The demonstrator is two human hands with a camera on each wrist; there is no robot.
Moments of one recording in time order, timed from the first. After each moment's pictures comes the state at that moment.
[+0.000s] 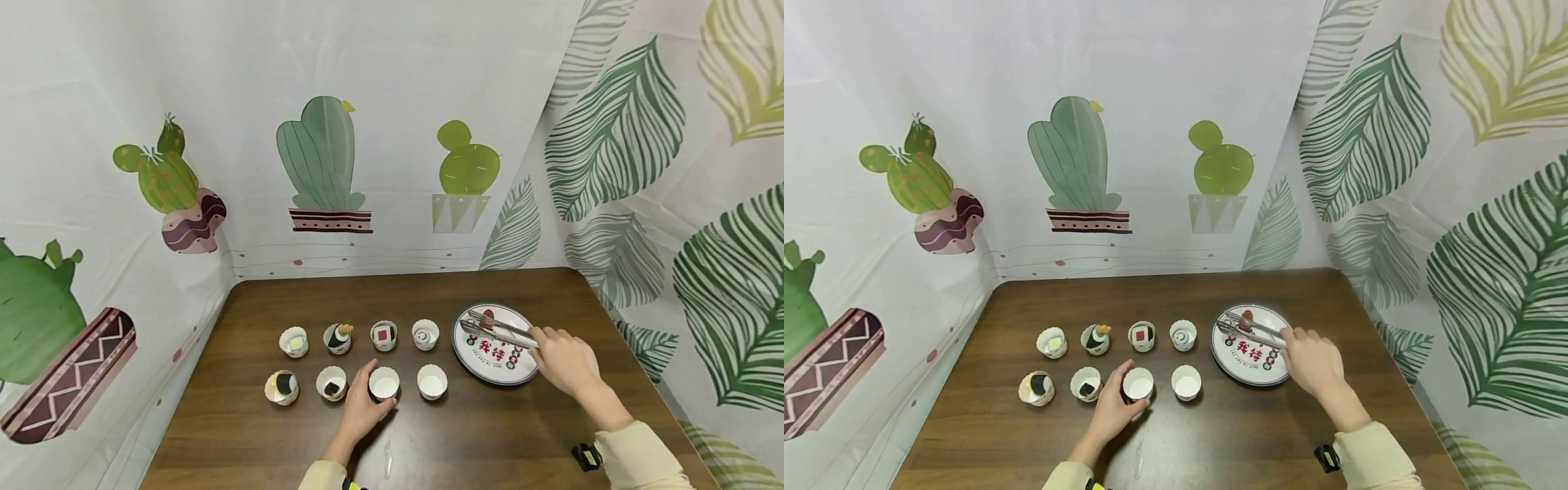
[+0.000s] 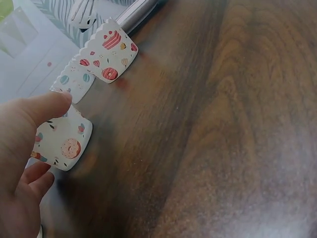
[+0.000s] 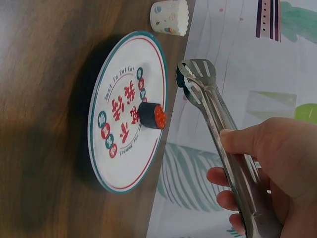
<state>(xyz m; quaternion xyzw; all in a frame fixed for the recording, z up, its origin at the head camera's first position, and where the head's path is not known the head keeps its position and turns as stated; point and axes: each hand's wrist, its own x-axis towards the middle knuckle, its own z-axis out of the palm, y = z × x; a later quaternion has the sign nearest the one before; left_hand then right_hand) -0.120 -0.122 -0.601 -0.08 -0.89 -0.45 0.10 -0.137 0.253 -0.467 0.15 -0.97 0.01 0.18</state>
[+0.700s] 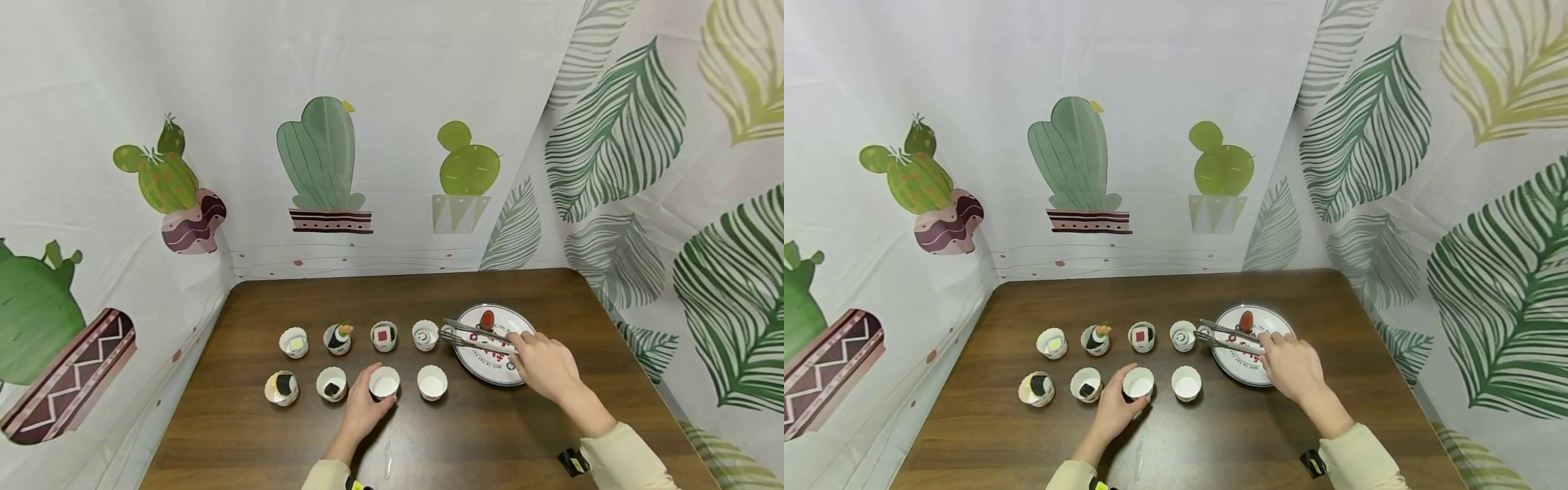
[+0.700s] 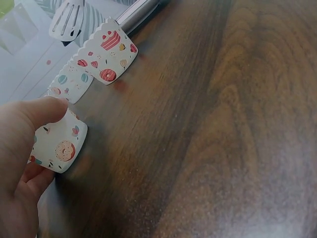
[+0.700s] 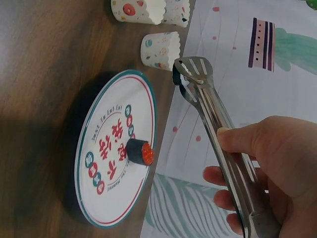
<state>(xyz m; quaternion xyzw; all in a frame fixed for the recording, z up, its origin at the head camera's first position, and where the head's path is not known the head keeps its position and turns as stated) -0.125 -0.119 -0.607 -0.07 -0.88 -0.45 0.10 -0.133 0.221 -0.467 0.21 -0.95 0.01 0.22</state>
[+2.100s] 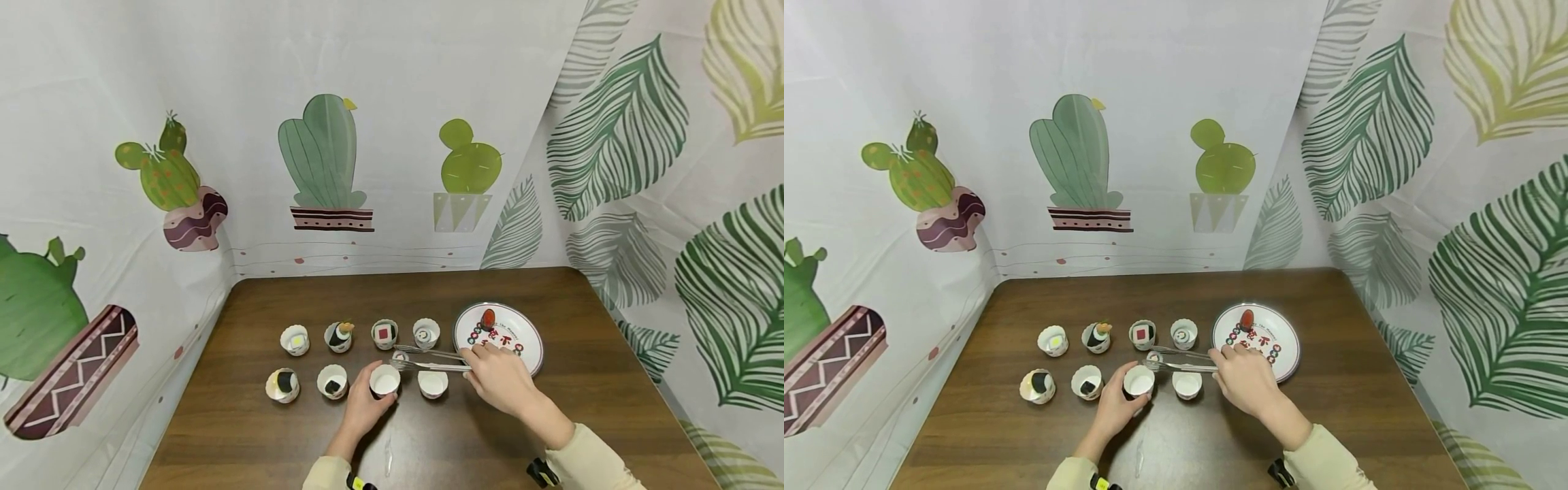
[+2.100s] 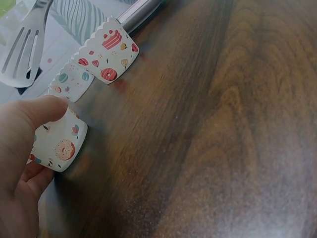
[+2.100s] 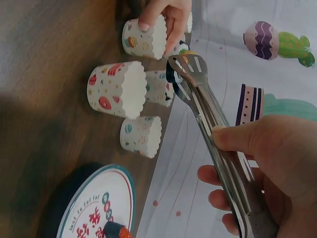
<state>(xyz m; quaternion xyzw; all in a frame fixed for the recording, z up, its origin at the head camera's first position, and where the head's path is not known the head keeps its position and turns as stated) -0.125 -0.119 -0.605 -0.07 -0.87 -0.47 0.10 -0.121 0.154 -0.466 0.31 -0.92 0.01 0.24</state>
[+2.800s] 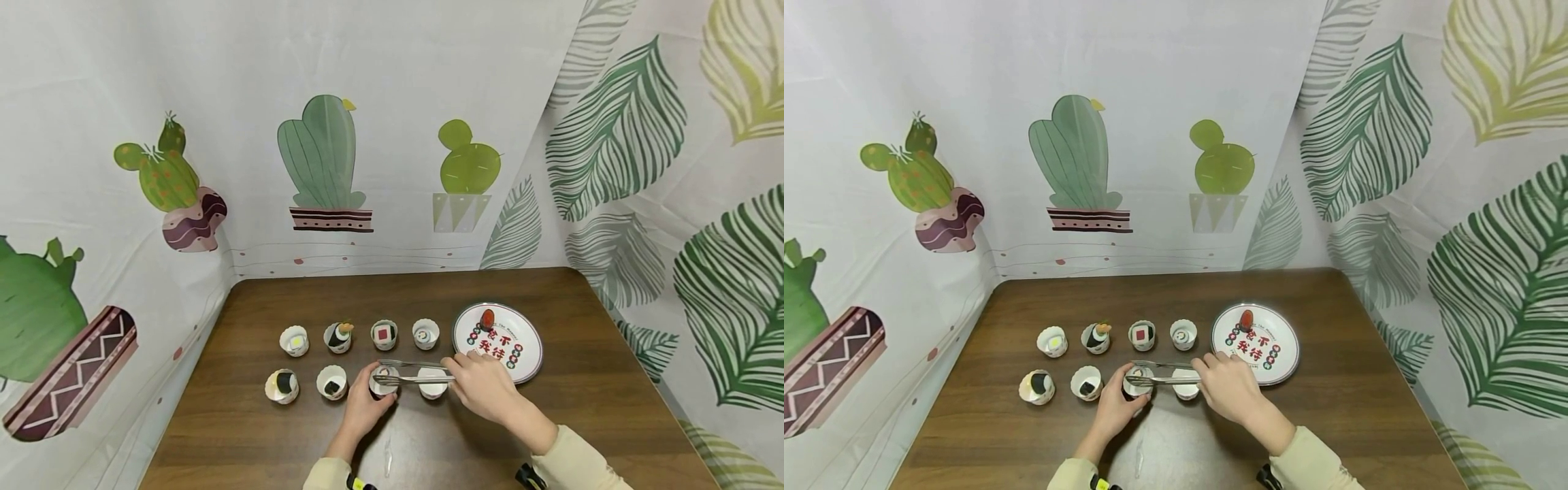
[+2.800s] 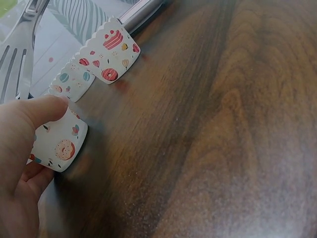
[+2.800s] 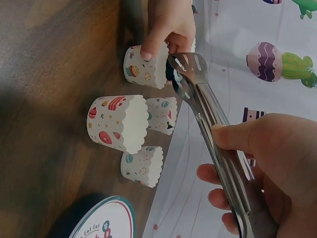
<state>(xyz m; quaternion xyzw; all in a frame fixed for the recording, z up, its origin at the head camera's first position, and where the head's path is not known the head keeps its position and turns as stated) -0.124 -0.119 -0.606 -0.06 -0.88 -0.47 0.09 -0.114 0.130 -0.472 0.33 -0.91 0.00 0.25</state>
